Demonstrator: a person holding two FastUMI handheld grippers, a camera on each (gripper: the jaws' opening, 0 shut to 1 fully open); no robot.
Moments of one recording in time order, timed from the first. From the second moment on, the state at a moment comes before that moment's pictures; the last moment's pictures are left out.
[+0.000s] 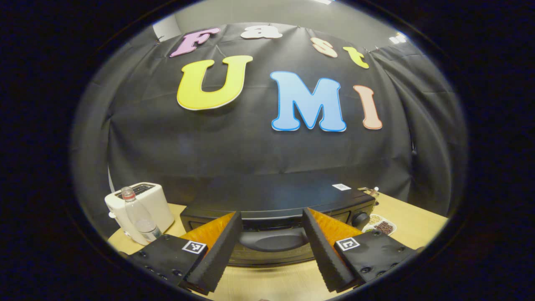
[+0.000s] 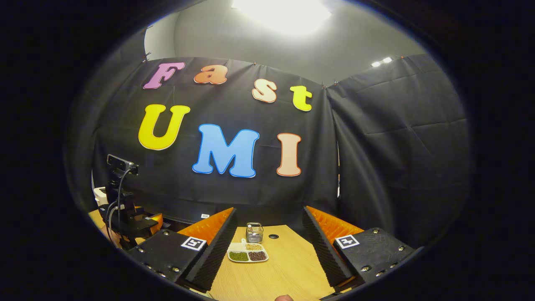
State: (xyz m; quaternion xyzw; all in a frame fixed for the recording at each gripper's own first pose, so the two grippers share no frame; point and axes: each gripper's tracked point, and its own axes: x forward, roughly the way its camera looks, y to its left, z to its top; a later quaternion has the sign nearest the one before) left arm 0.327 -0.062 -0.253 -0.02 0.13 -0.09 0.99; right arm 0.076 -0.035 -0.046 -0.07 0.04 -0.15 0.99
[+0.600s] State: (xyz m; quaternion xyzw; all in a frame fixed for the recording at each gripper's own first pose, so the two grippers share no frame) left arm 0.298 -0.062 -0.268 0.01 0.13 -0.08 0.99; right arm 0.072 -0.034 -0.046 -0.06 0.04 -0.13 0.99
